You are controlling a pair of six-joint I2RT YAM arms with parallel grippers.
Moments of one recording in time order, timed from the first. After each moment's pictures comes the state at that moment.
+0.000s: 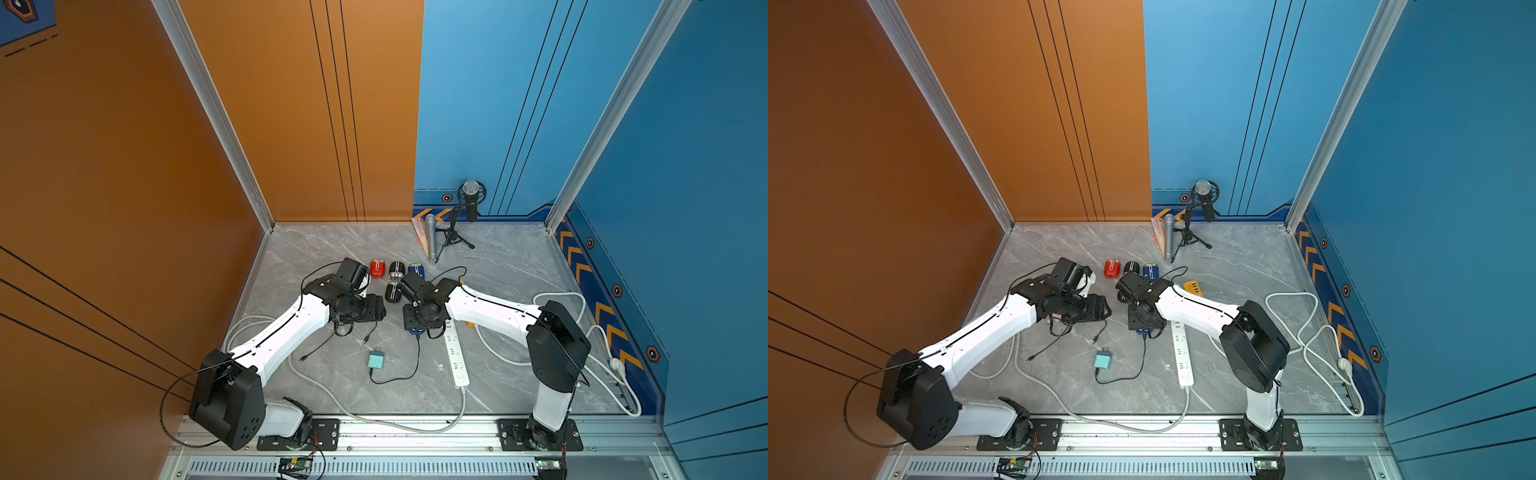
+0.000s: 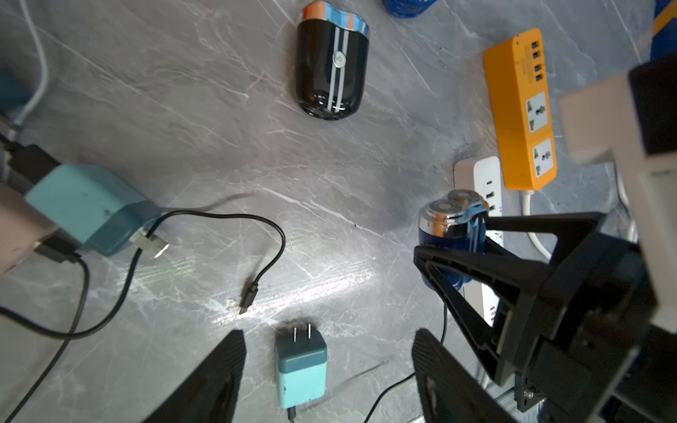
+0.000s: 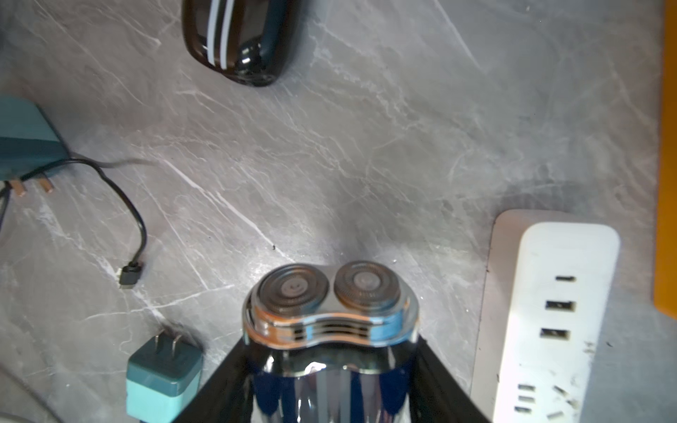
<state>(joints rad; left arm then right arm) -0.47 1.35 0.99 -0.71 0.24 -0.50 0.85 1.85 1.40 -0.79 0.05 0.74</state>
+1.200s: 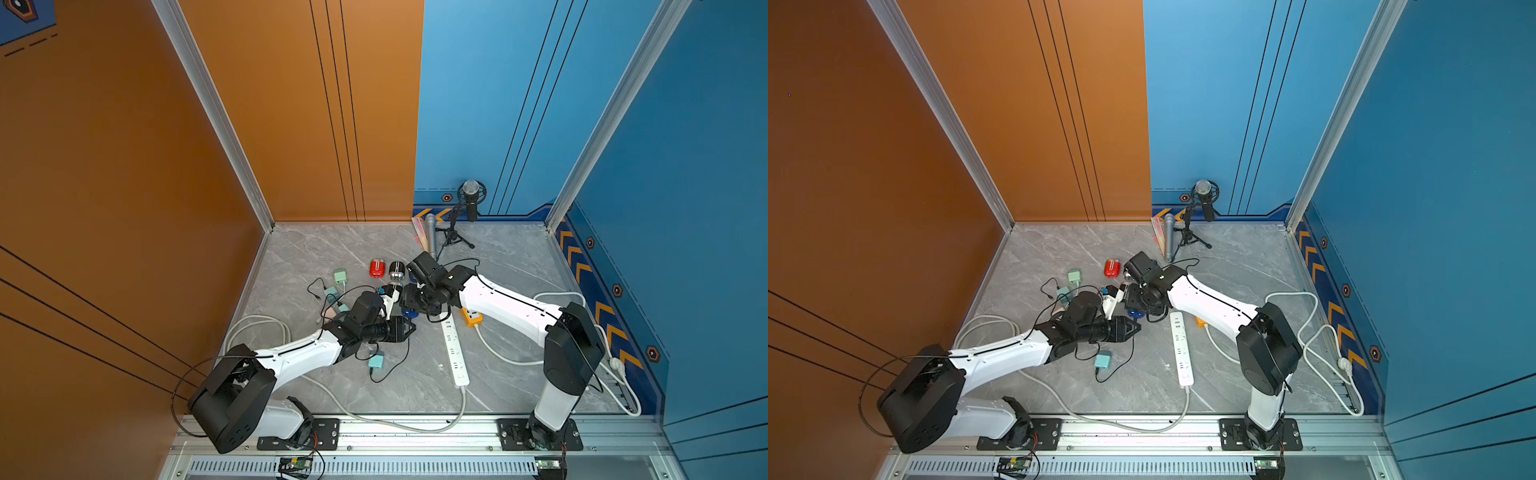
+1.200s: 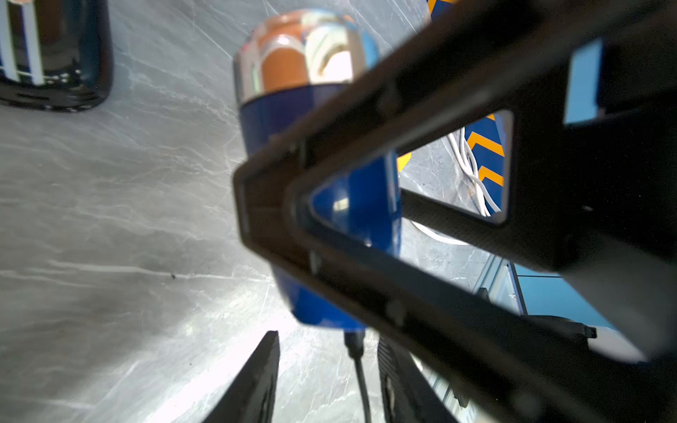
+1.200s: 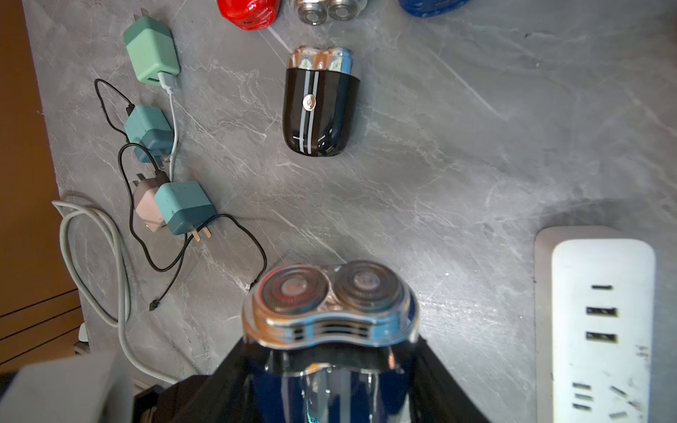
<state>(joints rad) -0.68 1.37 0.62 0.11 0.37 -0.69 0.78 1.79 1.45 -0.73 -0.08 0.87</state>
